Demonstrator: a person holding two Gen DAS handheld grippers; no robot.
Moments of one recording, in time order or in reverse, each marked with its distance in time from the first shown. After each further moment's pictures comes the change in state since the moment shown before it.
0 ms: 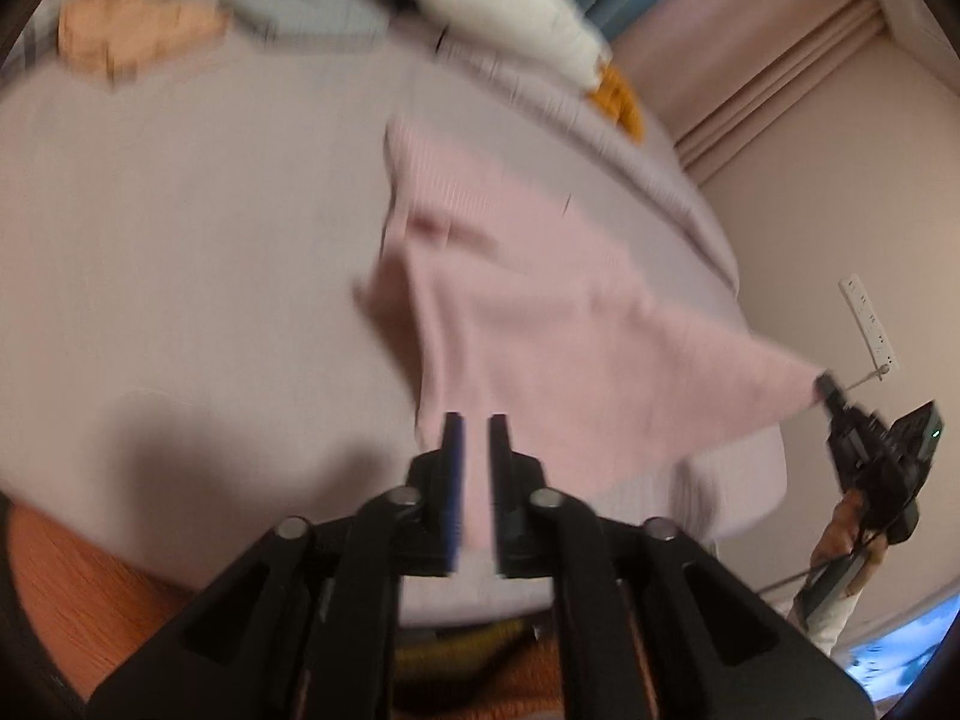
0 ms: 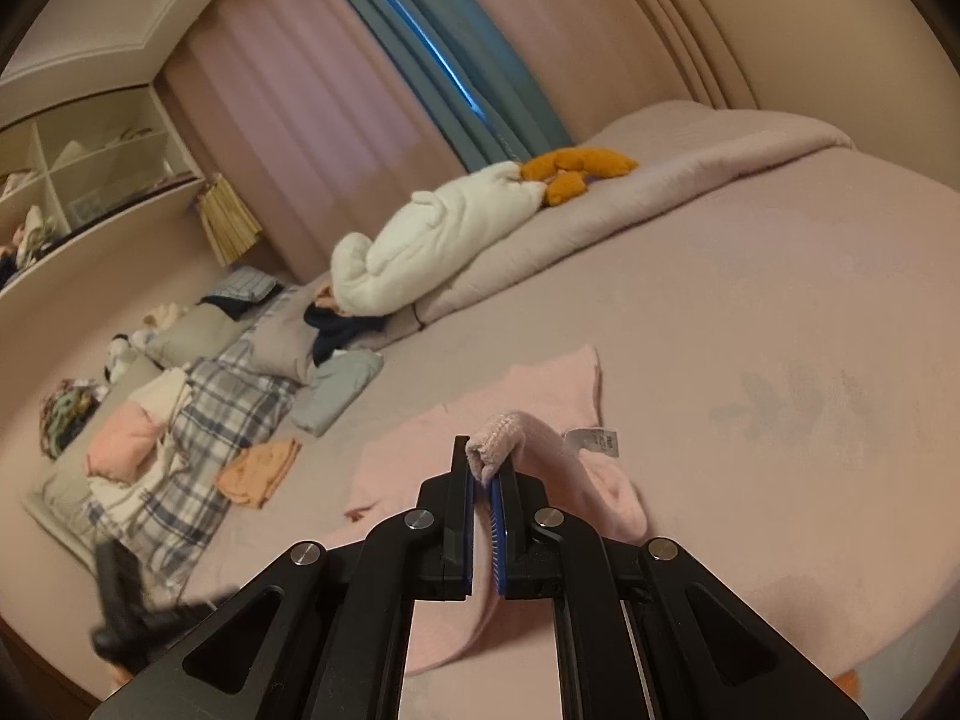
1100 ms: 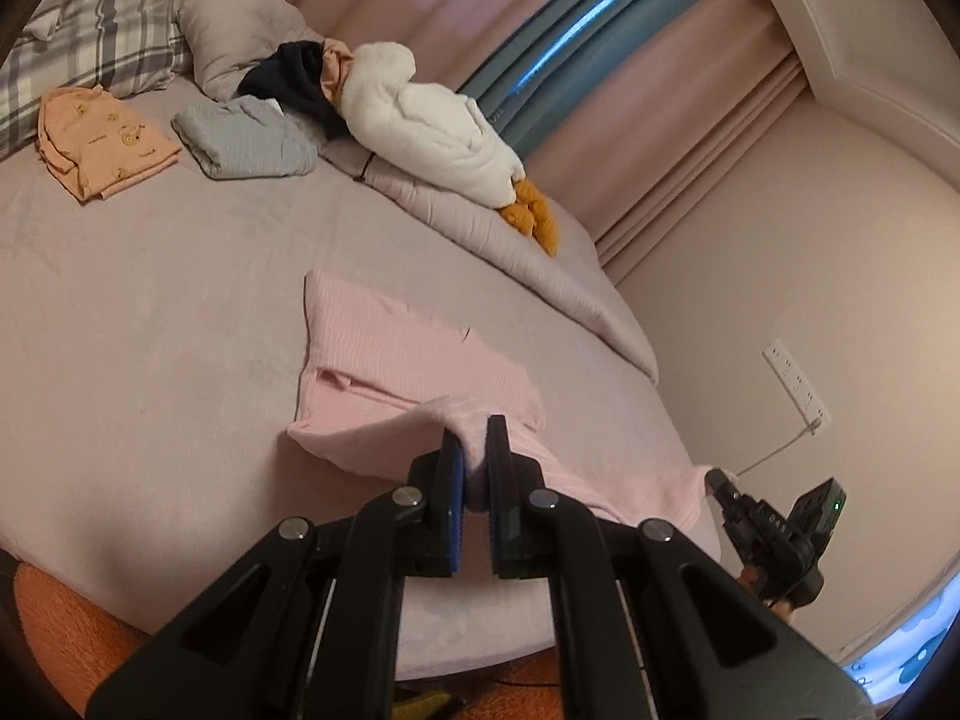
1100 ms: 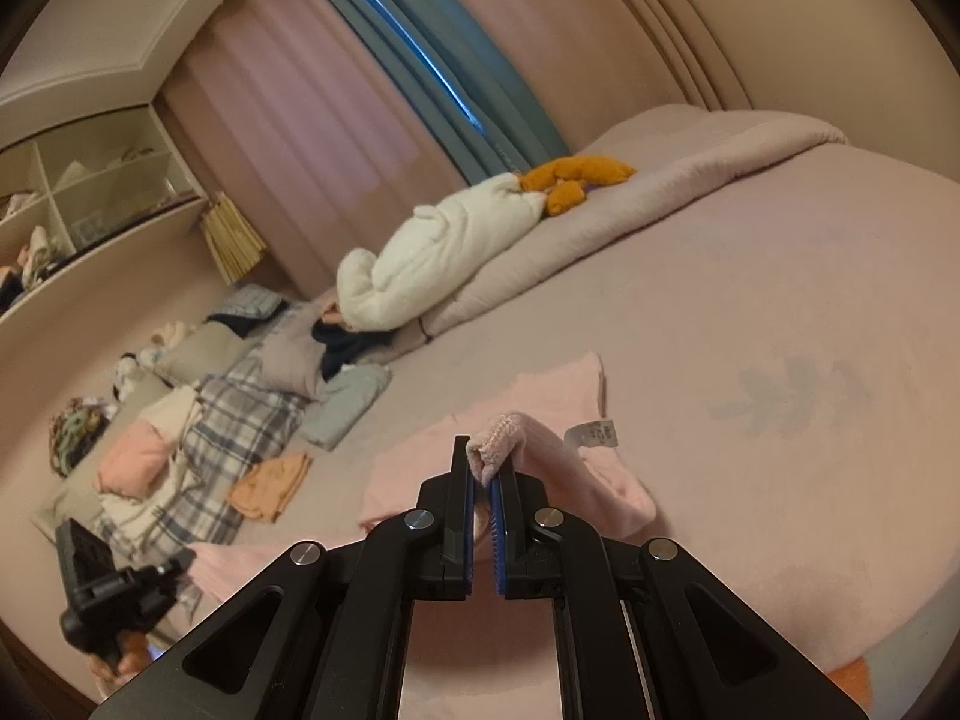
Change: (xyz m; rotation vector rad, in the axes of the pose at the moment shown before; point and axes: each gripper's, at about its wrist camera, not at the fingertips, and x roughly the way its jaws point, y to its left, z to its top) left arm -0.091 -0.056 0.037 0.039 -0.309 -0.176; right arm -0.018 0.008 0.001 0.030 -0.039 0.018
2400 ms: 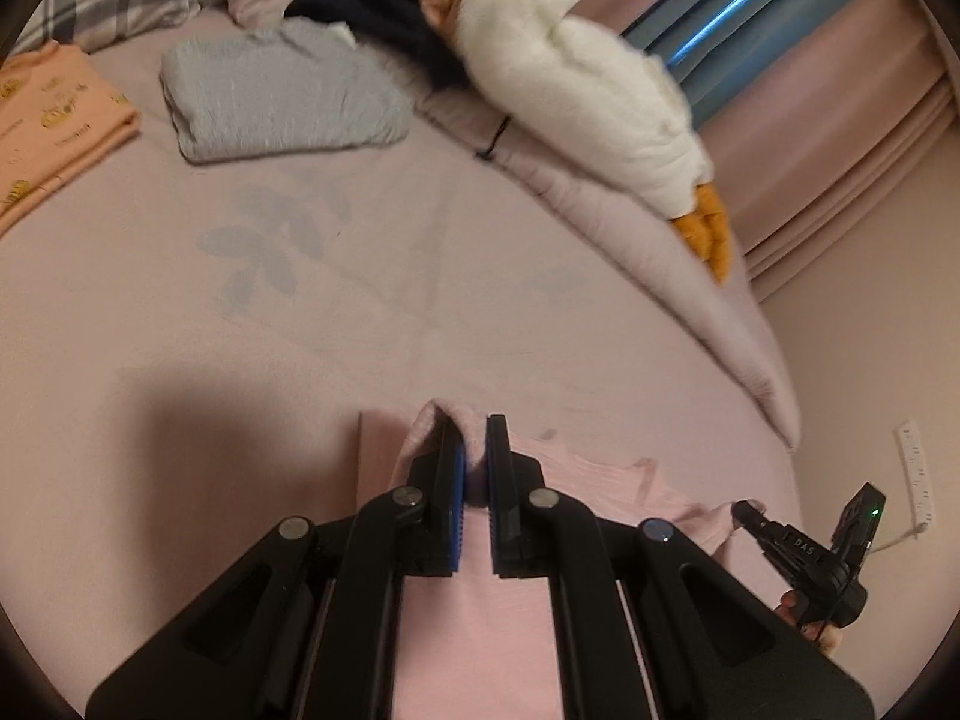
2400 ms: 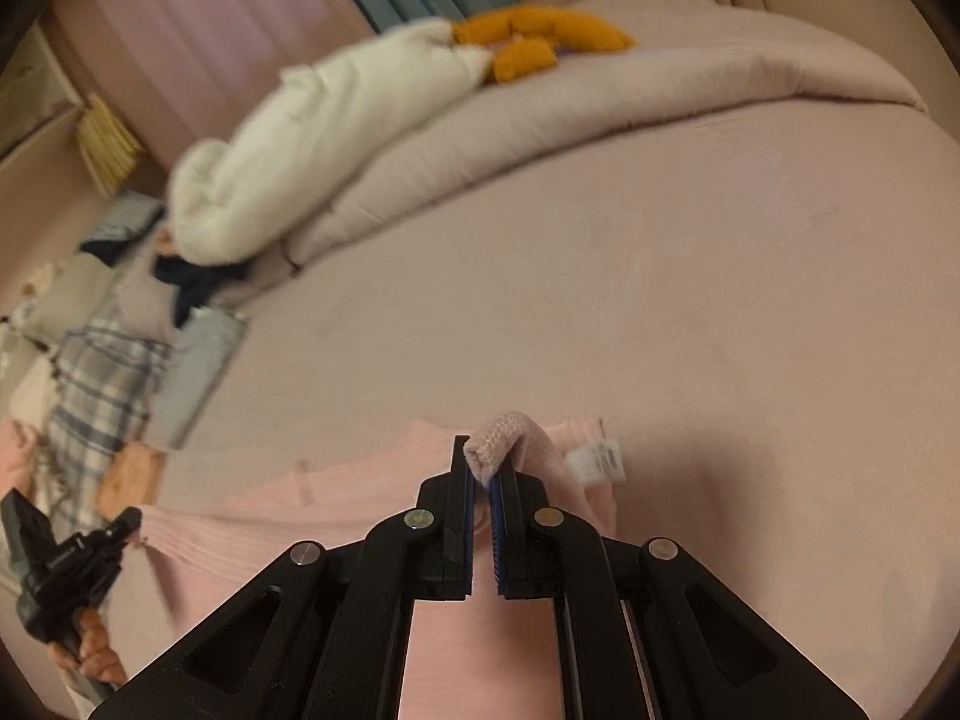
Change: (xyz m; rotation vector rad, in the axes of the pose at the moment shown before) left arm 0.258 0.126 0.132 -0.118 0.104 0.285; right arm 0.289 -0.048 0.068 -0.032 0.358 -0.211
